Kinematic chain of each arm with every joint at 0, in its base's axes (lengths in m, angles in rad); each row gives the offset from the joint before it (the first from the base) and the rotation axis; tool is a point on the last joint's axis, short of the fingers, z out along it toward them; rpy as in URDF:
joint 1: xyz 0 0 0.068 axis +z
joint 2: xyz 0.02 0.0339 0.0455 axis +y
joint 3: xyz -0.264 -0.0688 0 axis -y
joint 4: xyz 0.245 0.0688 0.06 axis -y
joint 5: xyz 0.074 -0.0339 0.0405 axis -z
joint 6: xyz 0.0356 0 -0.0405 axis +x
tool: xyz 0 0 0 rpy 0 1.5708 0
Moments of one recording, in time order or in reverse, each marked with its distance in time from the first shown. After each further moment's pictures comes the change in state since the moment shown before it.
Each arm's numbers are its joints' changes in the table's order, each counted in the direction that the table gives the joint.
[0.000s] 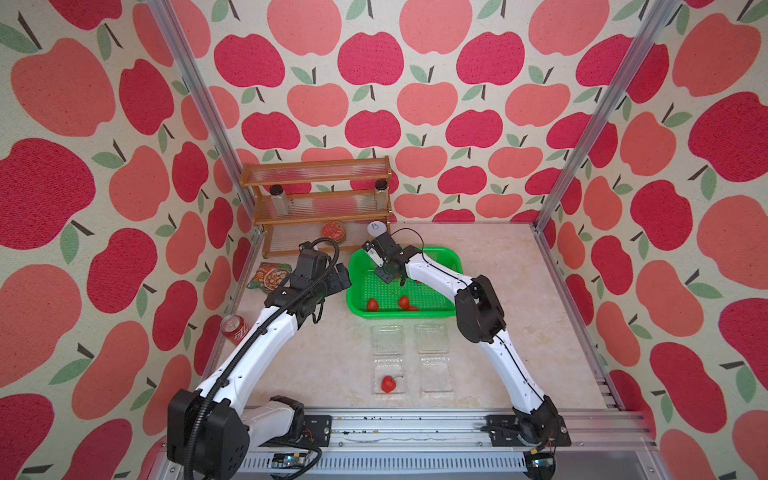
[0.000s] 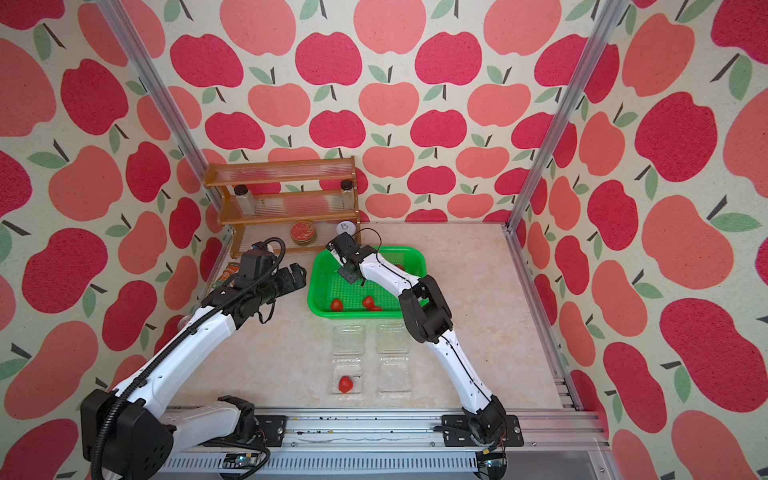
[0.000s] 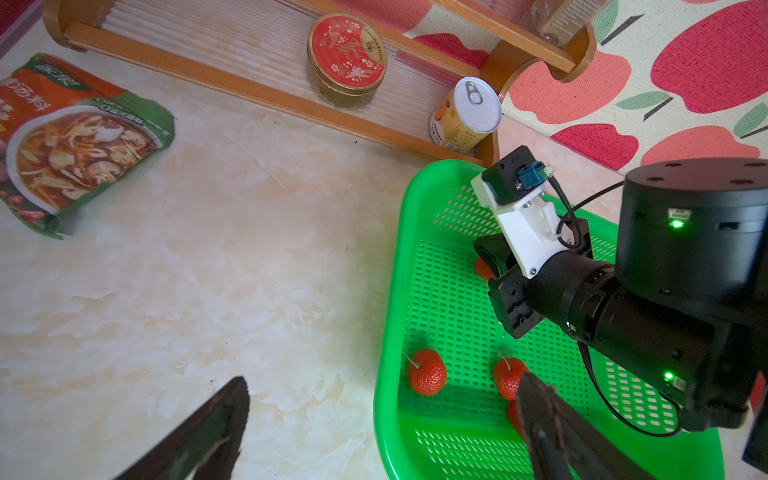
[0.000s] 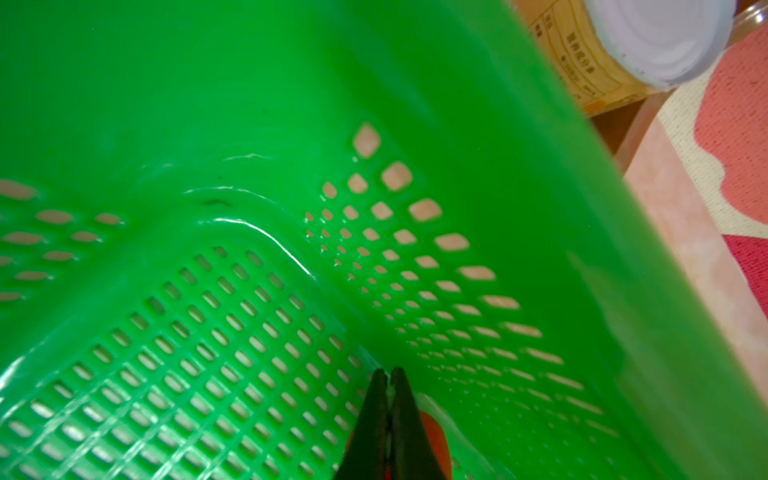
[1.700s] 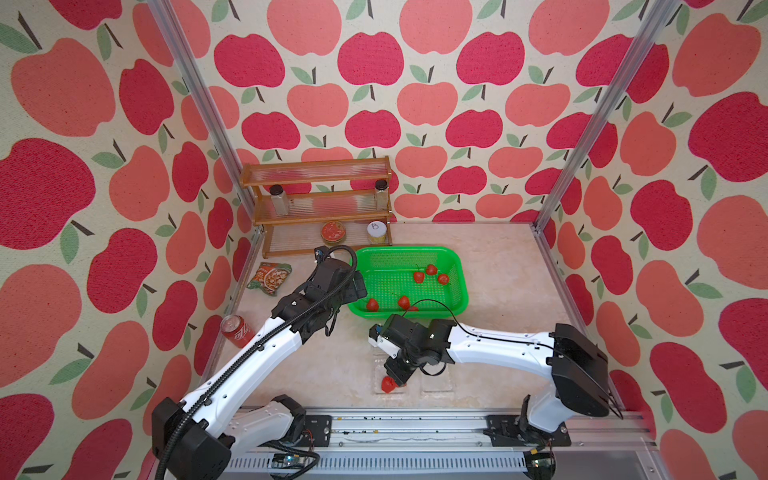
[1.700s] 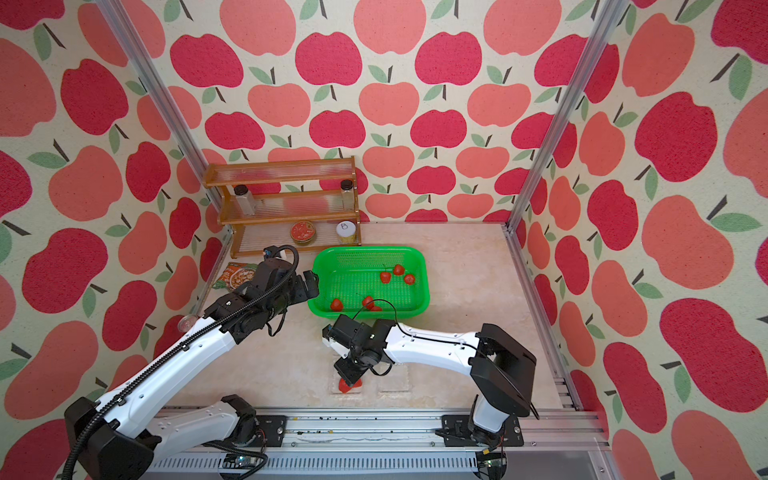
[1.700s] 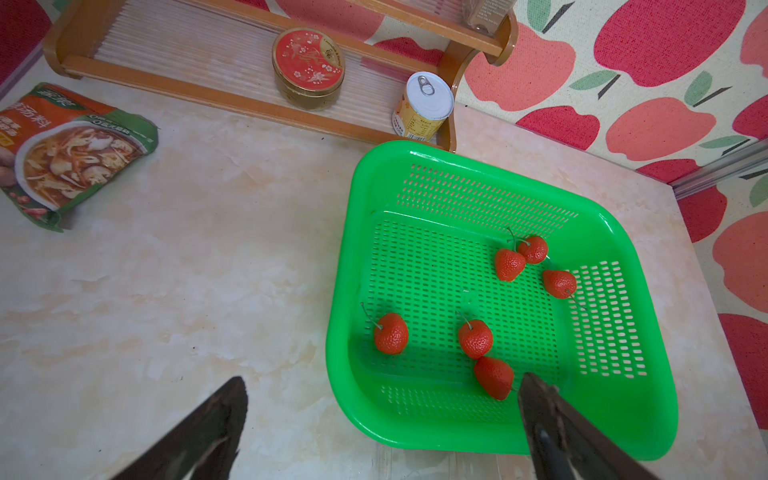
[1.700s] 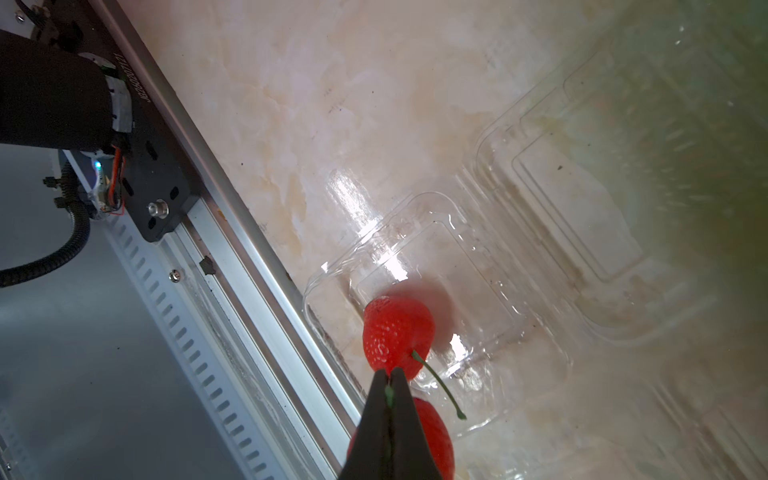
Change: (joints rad) left arm -0.260 -0.074 0.046 -0.114 -0.213 -0.090; right arm 0.439 -0.838 -1.067 0.041 -0.450 0.583
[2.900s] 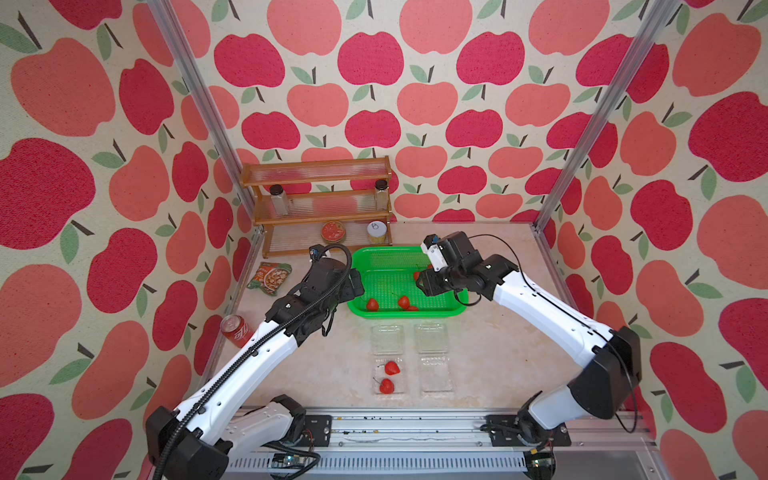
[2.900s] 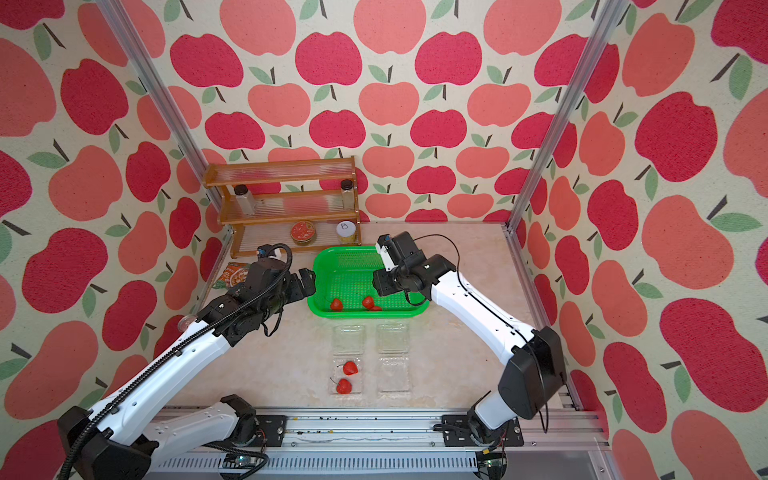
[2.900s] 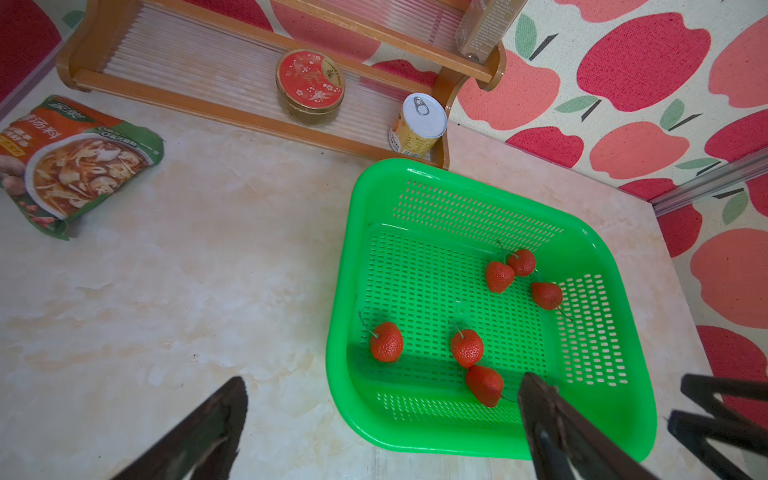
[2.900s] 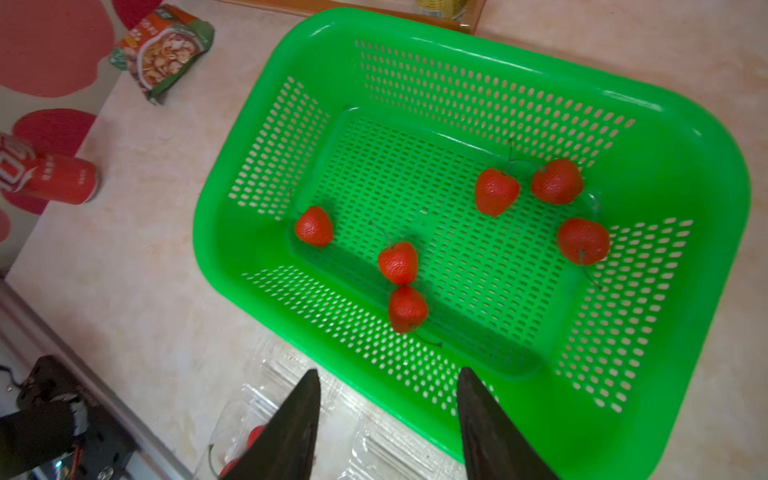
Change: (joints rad) left arm 0.018 -0.019 0.000 0.013 0.009 0.003; right arm -0.535 -0.051 0.327 -0.117 0.151 -0.101
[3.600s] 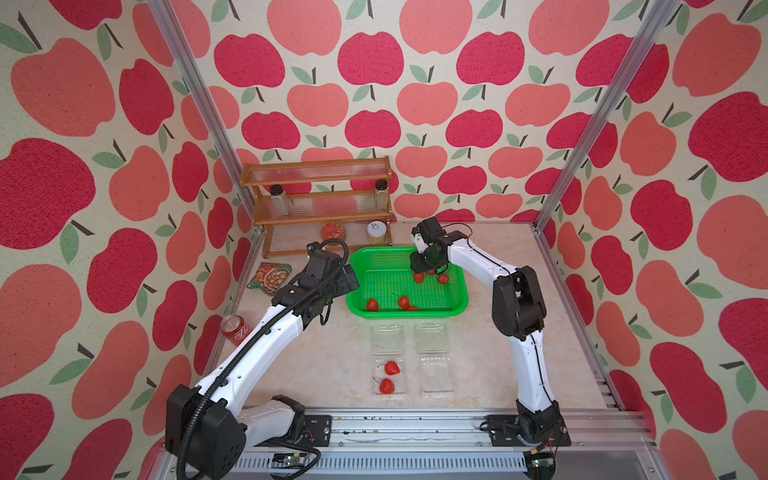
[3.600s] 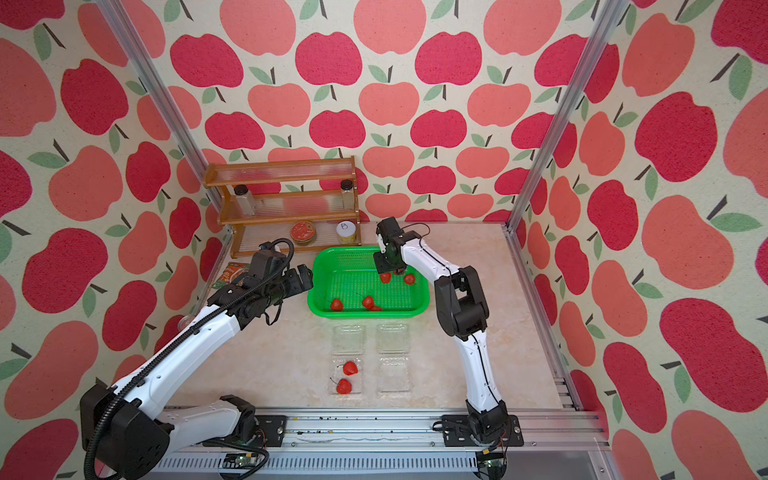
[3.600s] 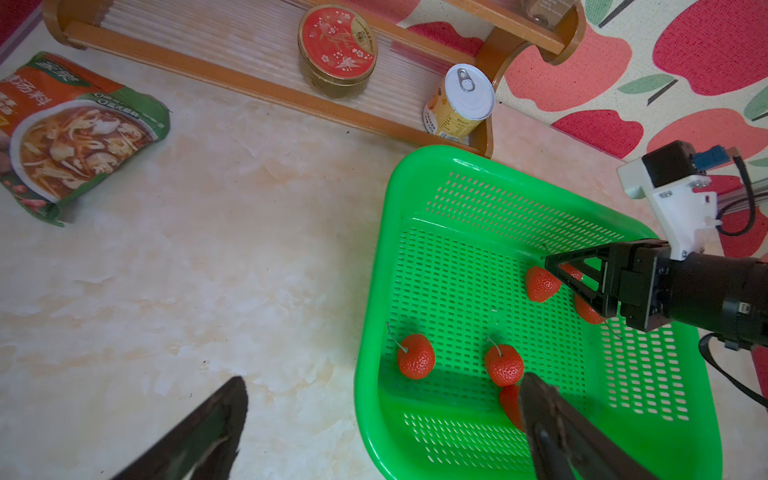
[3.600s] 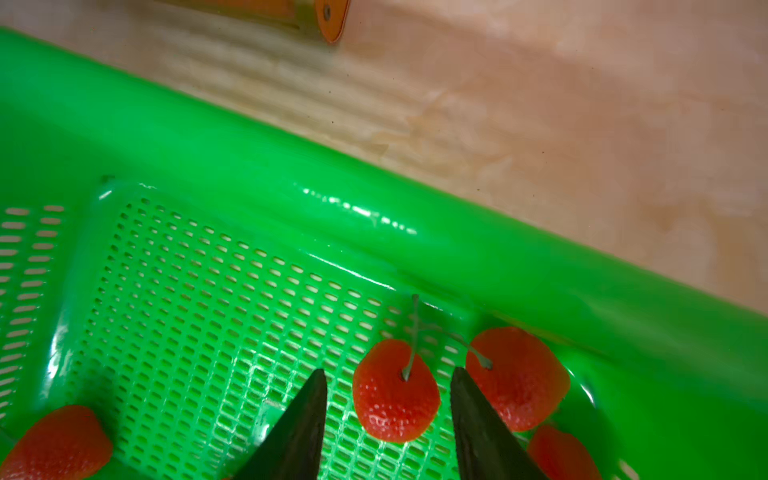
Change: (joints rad) left arm 0.140 0.108 0.000 0.034 0.117 0.037; right arm -0.142 0.649 0.470 0.003 -0.001 -0.092
